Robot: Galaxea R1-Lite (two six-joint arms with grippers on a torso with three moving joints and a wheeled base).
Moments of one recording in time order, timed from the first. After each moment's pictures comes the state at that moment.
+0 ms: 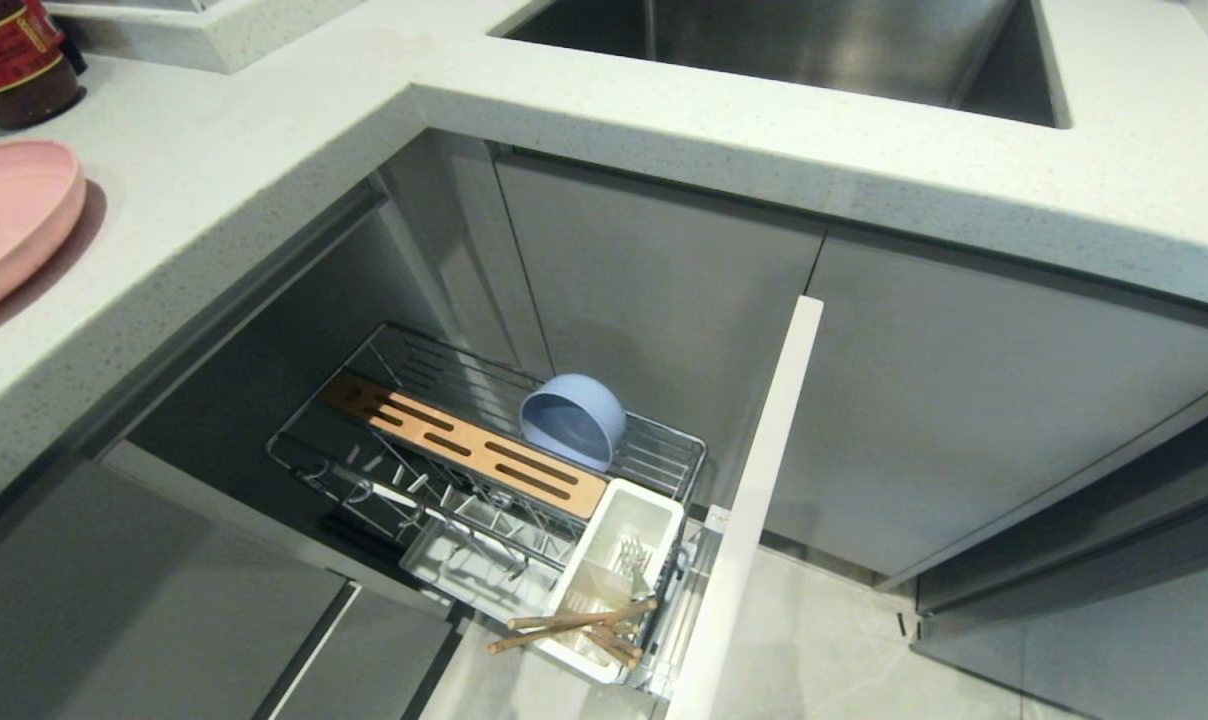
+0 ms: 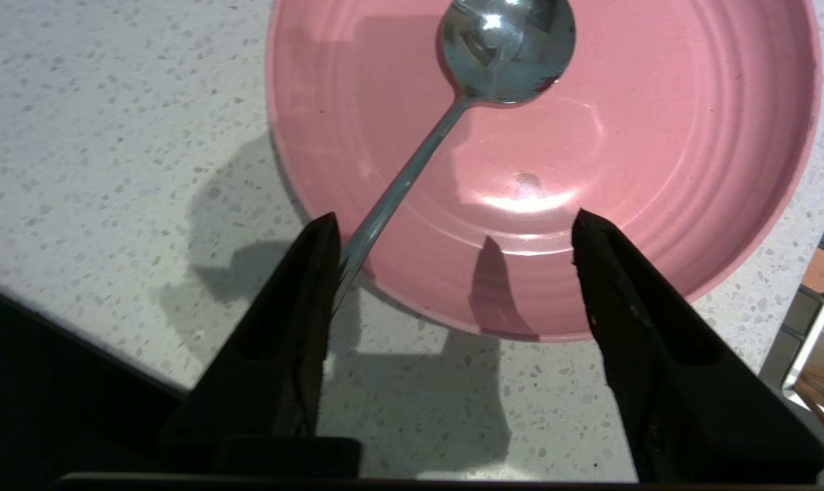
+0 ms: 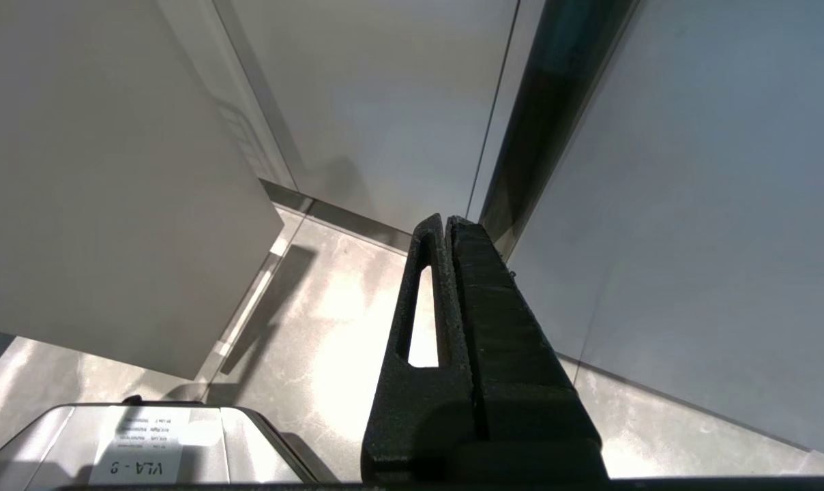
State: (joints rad) left arm 1.11 1.47 -1.92 1.16 -0.94 0.61; right arm 0.00 0.00 0.00 0.00 0.00 -0.01
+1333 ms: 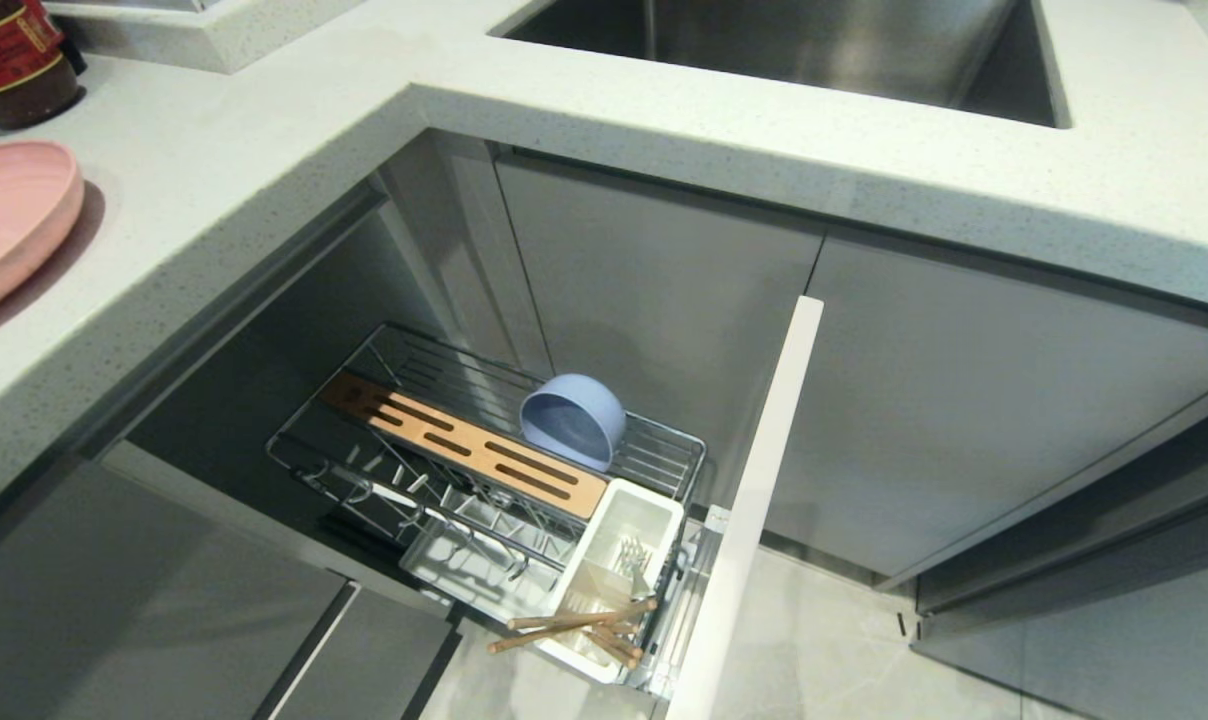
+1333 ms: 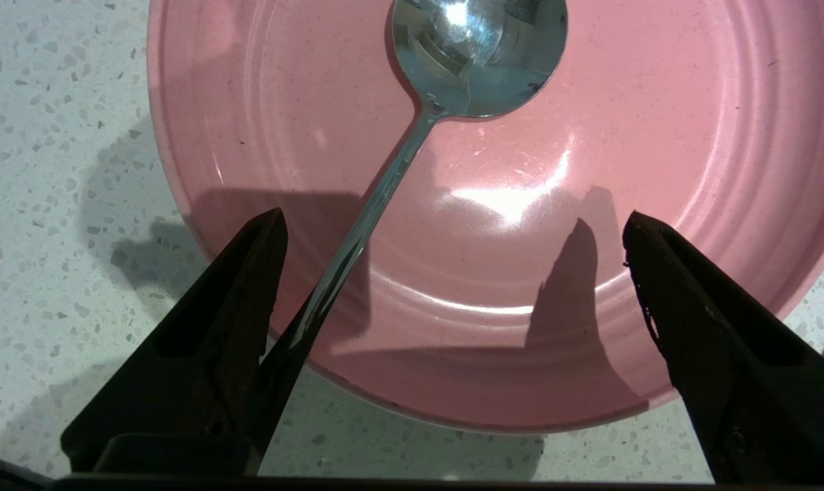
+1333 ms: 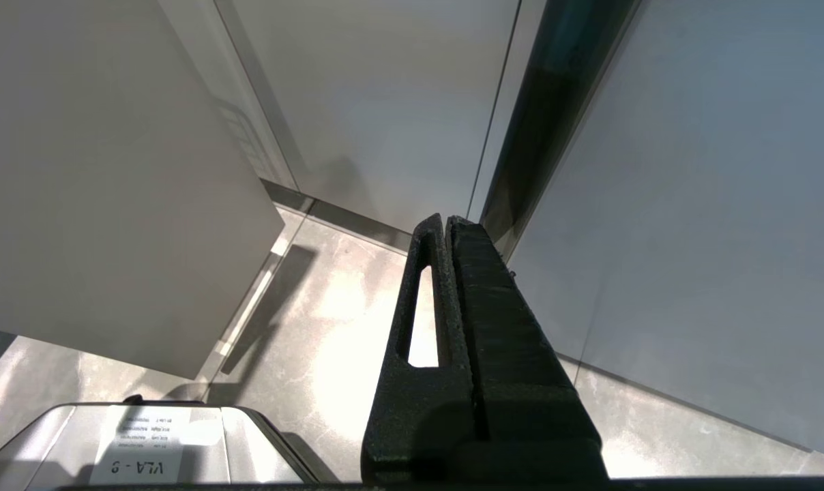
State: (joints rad) left arm 0.93 1.53 -1.92 1.13 -0.83 0.61; right arm 0.00 0.00 0.00 0.00 0.00 -0.01
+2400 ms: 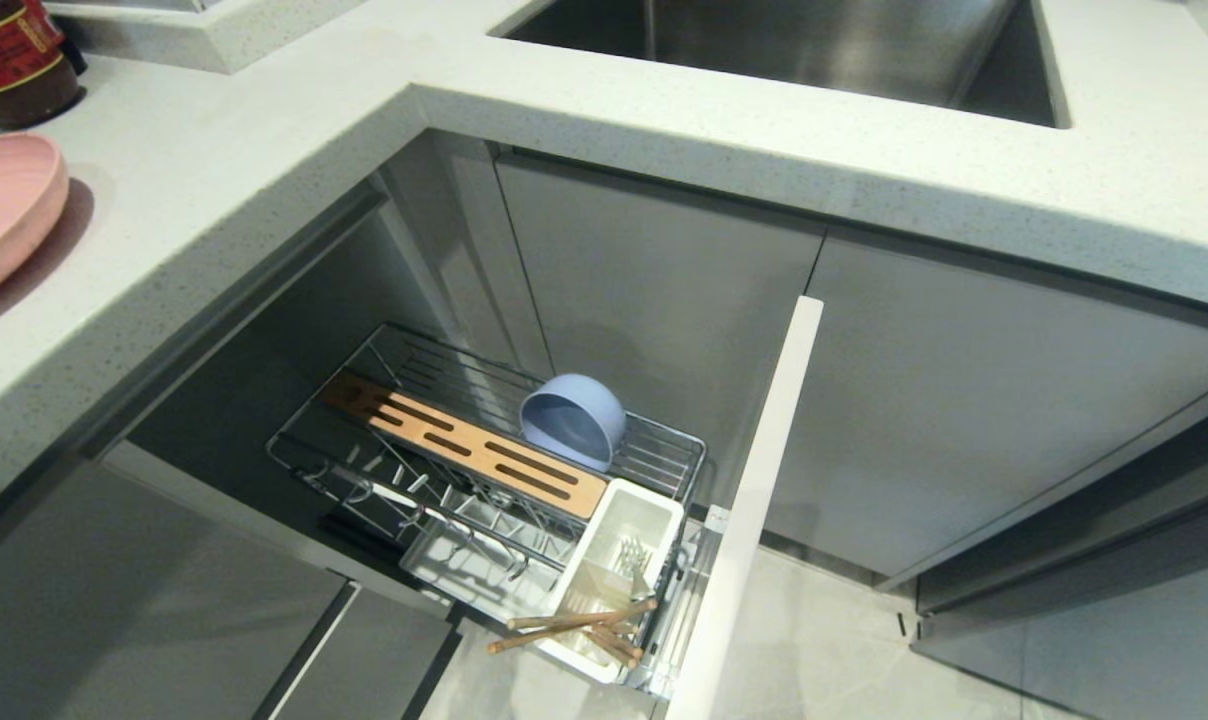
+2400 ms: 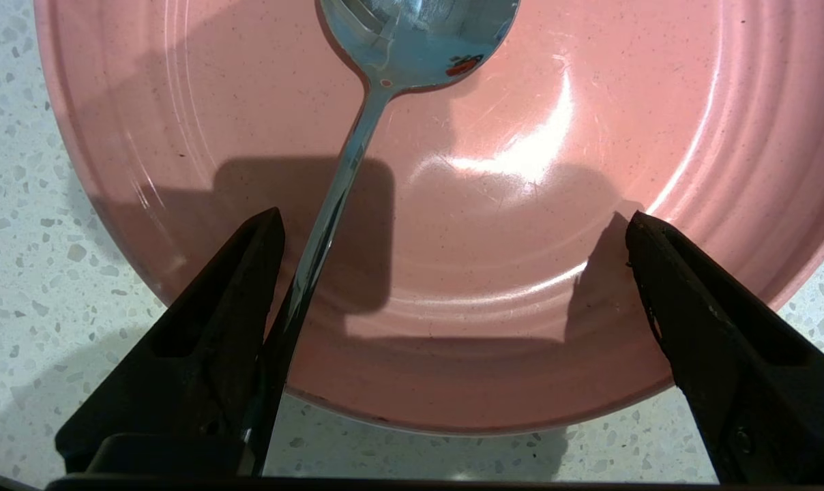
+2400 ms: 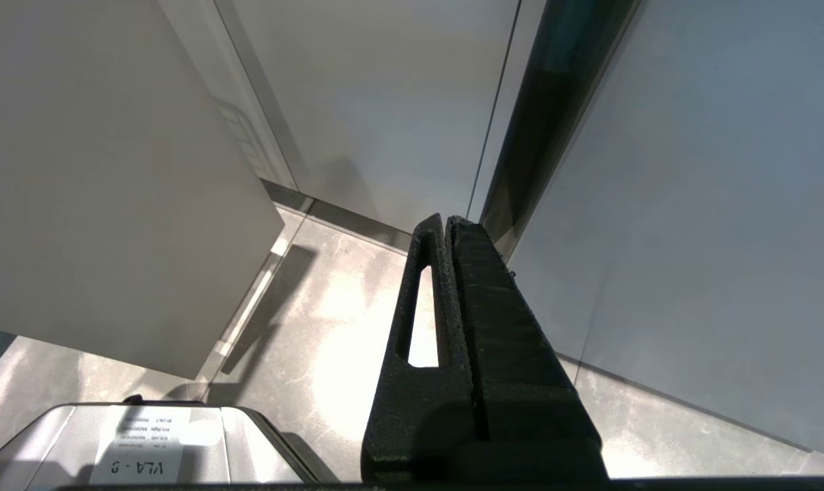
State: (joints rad) left arm 0.87 1.52 -1.89 1.13 -0.74 0.61; right arm 0.00 0.00 0.00 0.00 0.00 -0.01
